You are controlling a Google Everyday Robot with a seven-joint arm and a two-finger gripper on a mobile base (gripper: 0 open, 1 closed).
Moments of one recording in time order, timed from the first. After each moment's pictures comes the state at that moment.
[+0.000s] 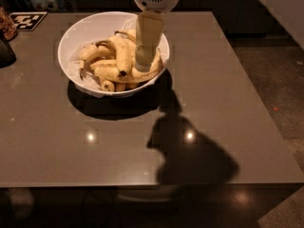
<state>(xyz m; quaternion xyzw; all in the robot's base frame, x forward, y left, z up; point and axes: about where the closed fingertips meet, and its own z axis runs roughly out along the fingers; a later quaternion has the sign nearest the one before) 0.551 -0.013 1.013 -0.63 0.76 -0.07 0.16</state>
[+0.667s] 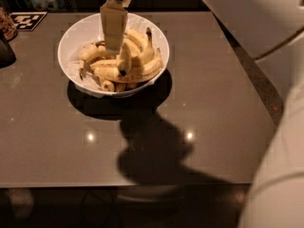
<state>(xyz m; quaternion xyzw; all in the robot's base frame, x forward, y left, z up) 0.583 0.058 1.022 -0.67 0.72 -0.07 0.17</state>
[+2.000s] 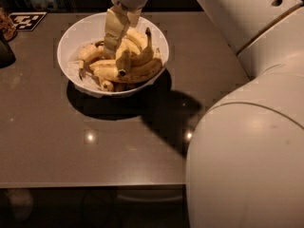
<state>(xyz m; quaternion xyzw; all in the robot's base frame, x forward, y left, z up) 0.619 0.065 0.981 -0.58 0.80 0.07 0.14</state>
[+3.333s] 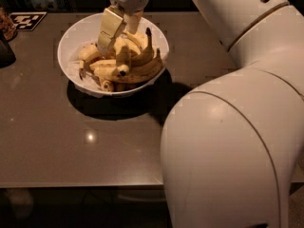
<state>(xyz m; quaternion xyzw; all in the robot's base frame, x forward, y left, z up) 0.628 0.073 0.968 -0.52 0.84 0.13 0.12</state>
